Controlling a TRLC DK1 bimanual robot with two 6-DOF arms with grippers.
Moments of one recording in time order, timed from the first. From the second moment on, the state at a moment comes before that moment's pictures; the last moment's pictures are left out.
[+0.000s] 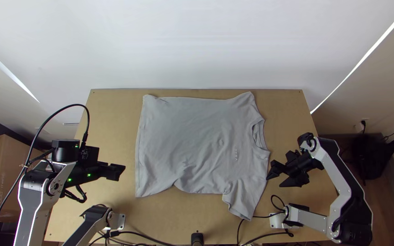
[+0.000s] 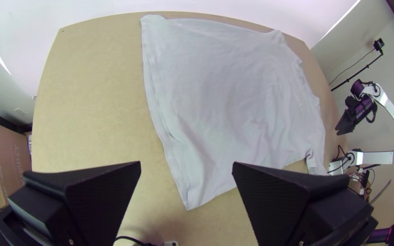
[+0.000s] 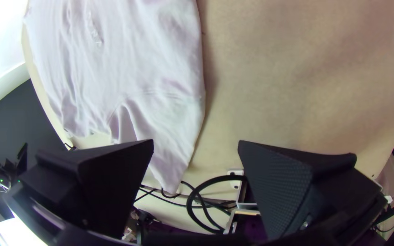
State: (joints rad) left arm -0.07 0.80 1.10 -1.30 0.20 -0.02; right arm -0.16 1.32 0.84 -1.37 -0.37 0.04
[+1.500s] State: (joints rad) left arm -0.17 0.97 0.91 -1.35 0.14 0.29; right arm -0.02 1.50 0.79 -1.10 -0.30 0.10
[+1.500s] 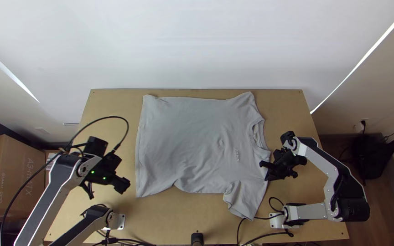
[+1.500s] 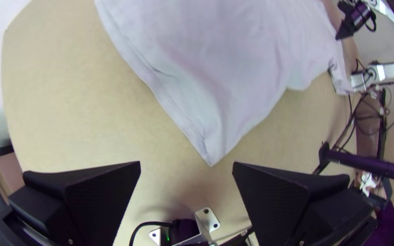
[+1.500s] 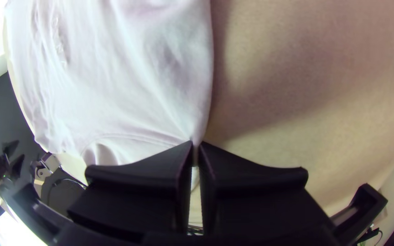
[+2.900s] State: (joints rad) left arm -0.61 1.41 0.77 -1.09 0.03 0.23; right arm -0.08 1.46 0.85 -1.12 -0.28 0.10
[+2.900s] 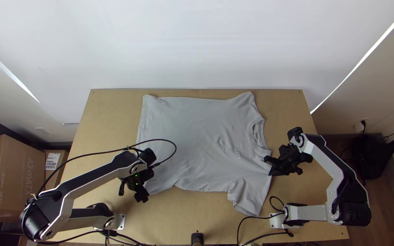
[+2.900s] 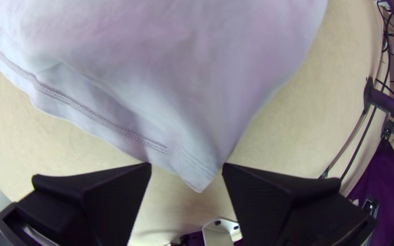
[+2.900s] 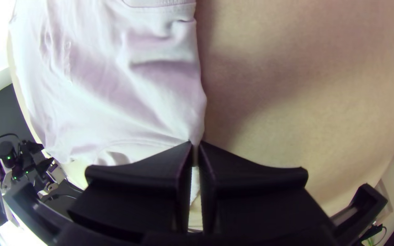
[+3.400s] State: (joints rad) left arm -0.48 1.35 0.77 -0.95 0.09 0.19; right arm -0.11 1.41 0.85 -1.11 -0.28 0.06
